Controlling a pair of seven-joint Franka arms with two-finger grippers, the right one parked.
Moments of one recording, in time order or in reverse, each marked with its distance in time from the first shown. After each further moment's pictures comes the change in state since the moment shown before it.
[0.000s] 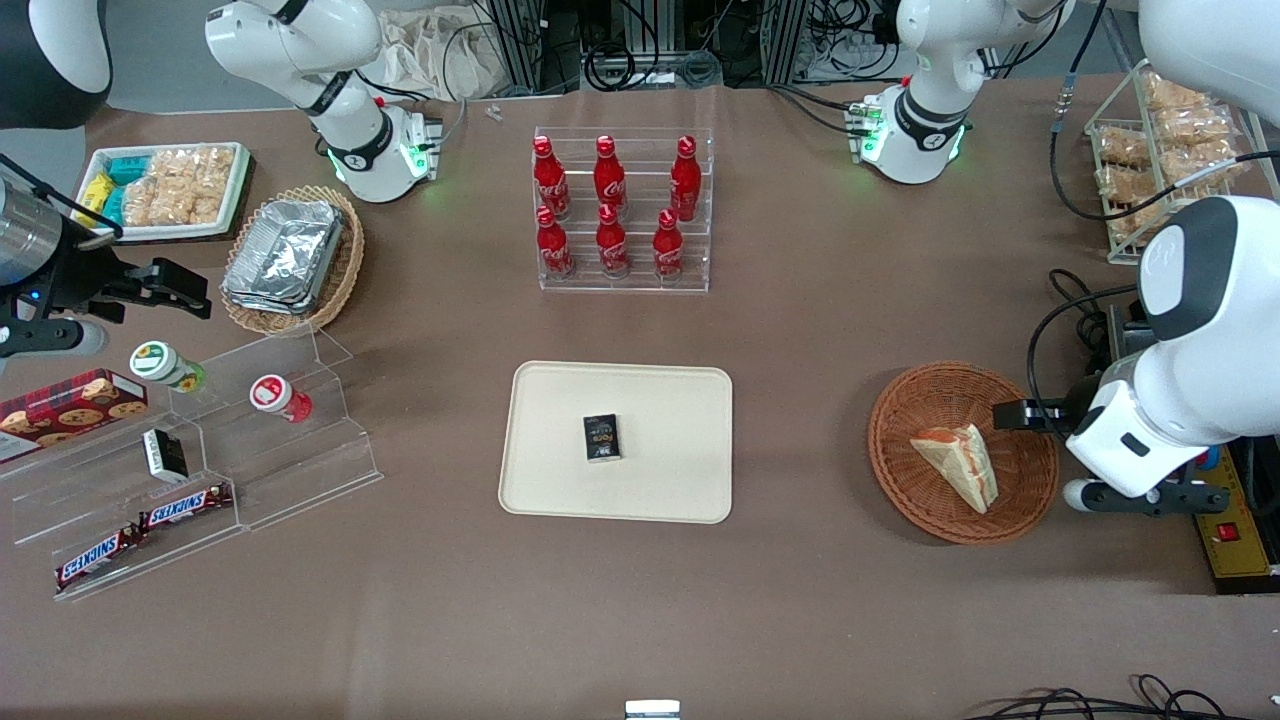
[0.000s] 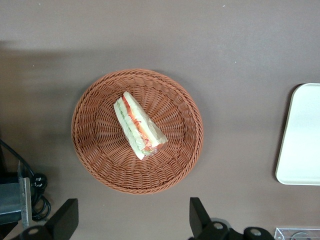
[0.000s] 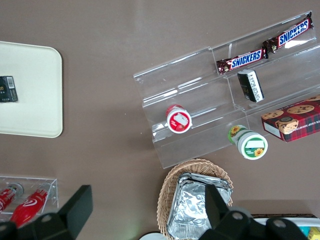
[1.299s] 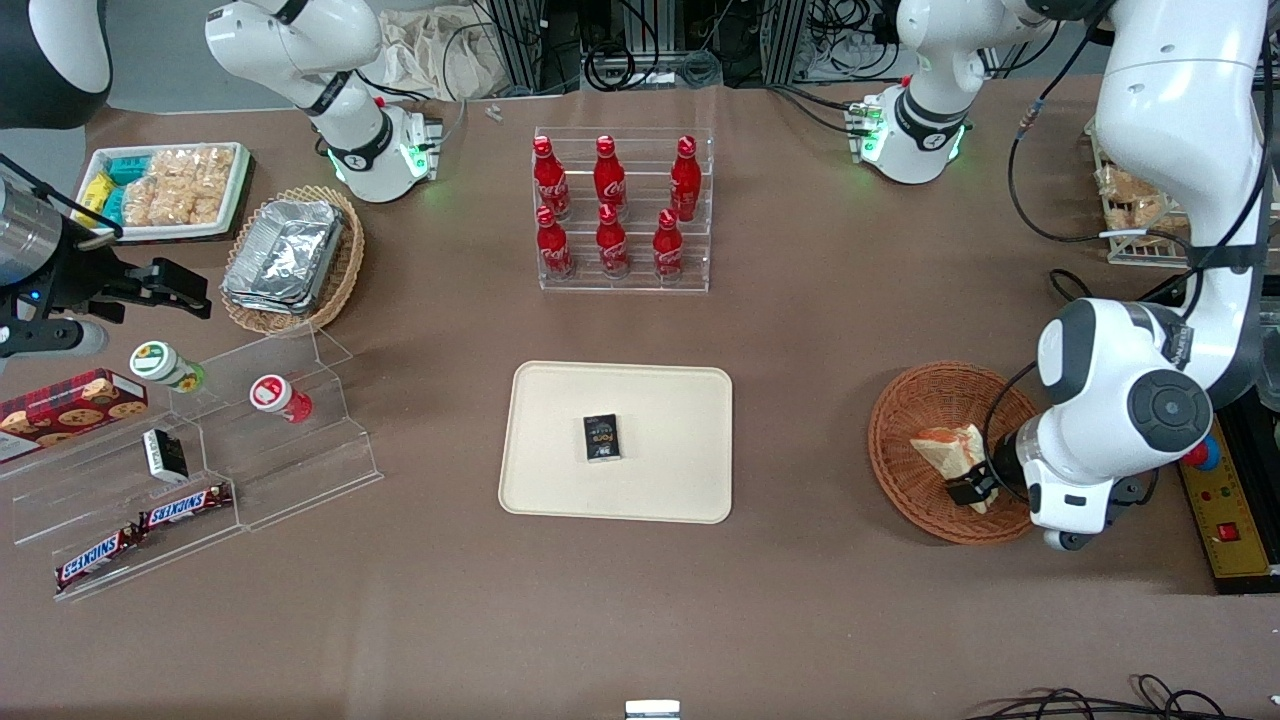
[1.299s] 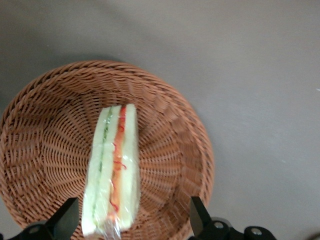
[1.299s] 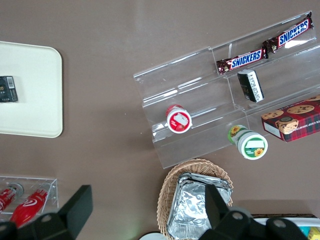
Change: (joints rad) arm 0.003 0.073 0.072 -0.369 0.005 0.516 -0.628
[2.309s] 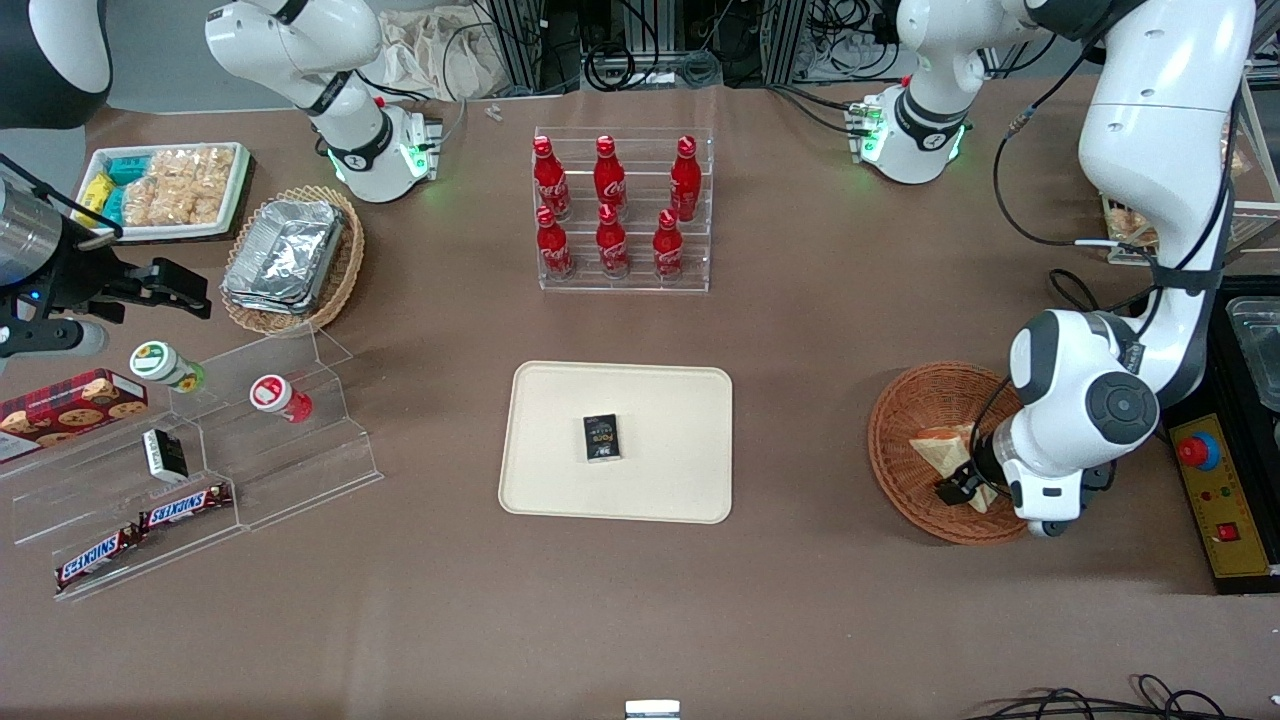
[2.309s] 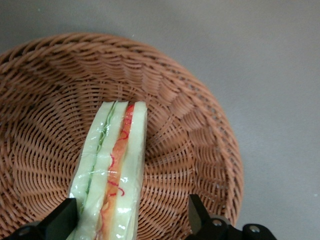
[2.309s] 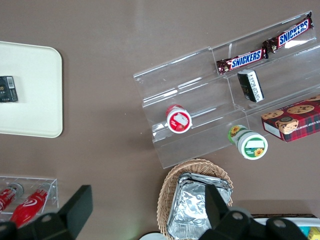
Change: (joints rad) arm 0.003 0.020 0.017 -0.126 0.001 0.187 -0.119
